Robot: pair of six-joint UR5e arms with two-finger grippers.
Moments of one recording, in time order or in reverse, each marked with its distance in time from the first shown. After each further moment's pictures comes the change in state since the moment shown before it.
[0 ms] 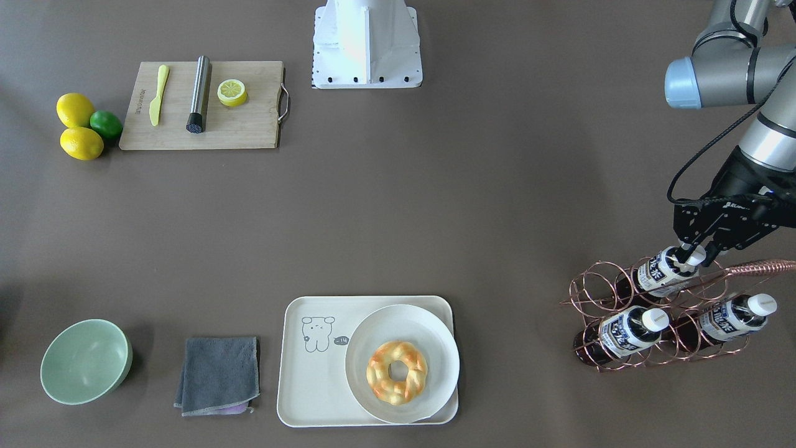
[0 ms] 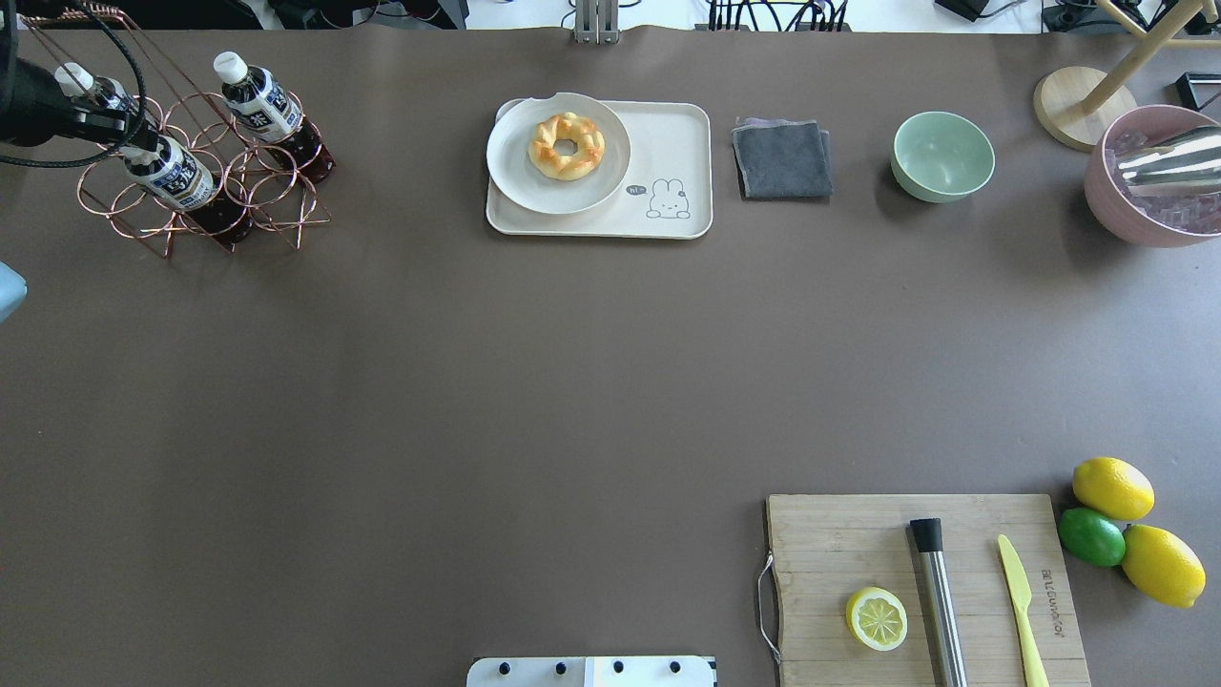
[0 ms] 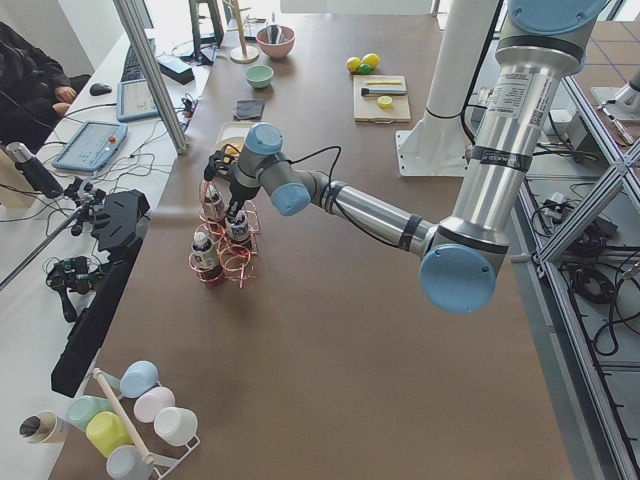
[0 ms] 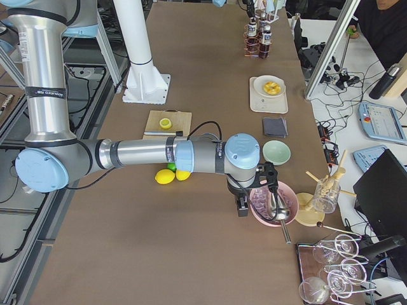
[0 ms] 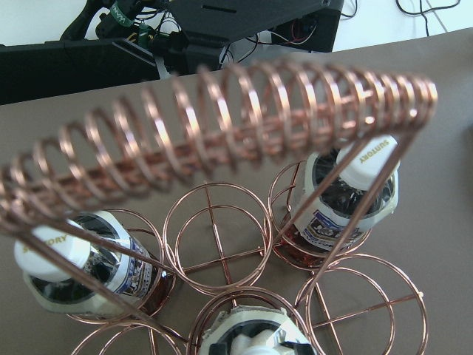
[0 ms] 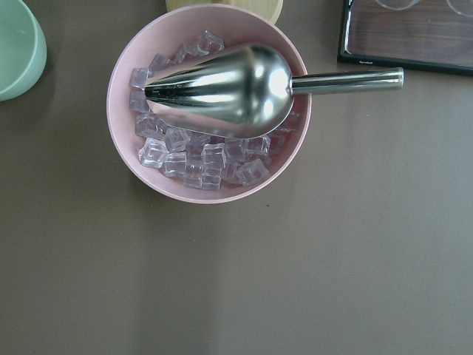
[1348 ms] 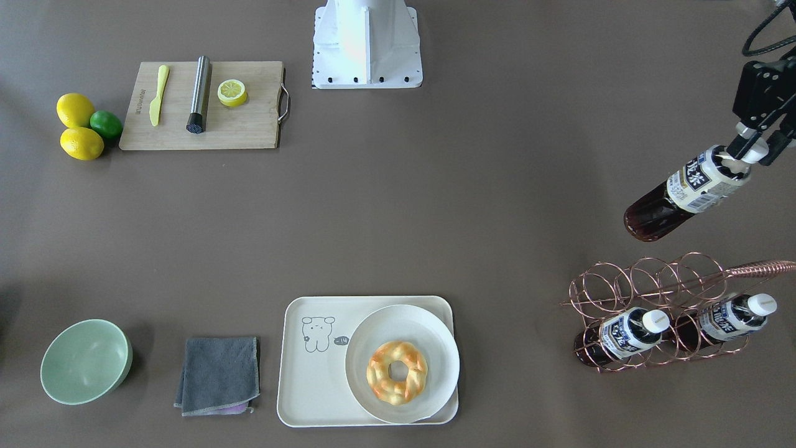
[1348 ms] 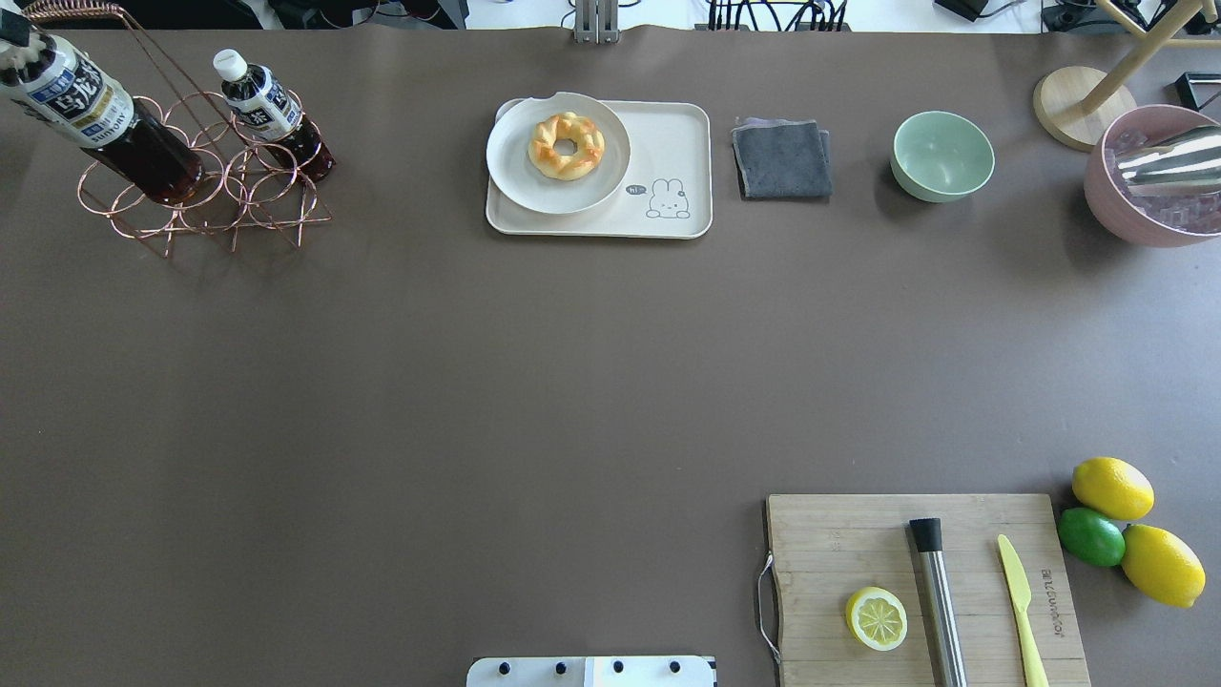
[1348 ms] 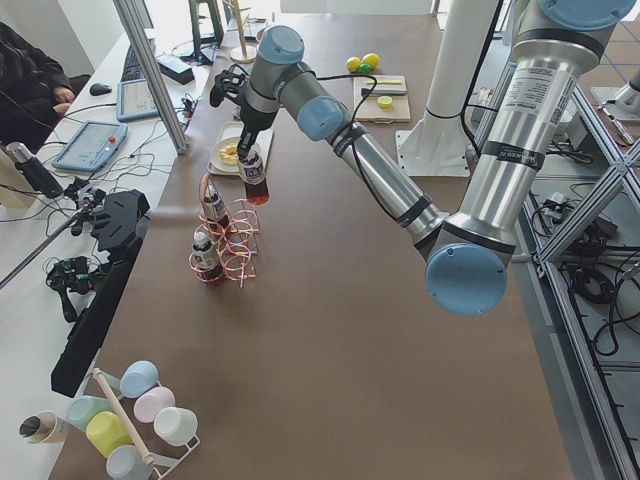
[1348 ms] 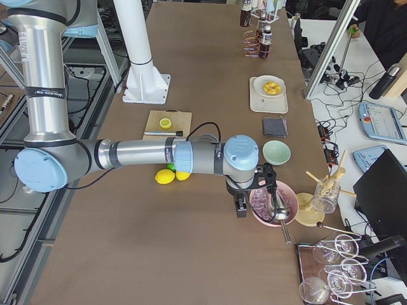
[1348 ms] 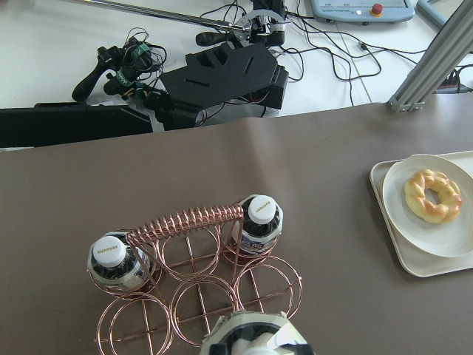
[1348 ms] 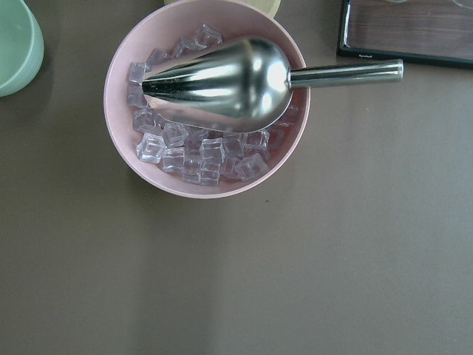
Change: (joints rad) left arm -0.183 -0.053 -0.383 0.461 -0.217 0.059; right arm 0.000 -0.007 0.000 0.000 0.002 0.000
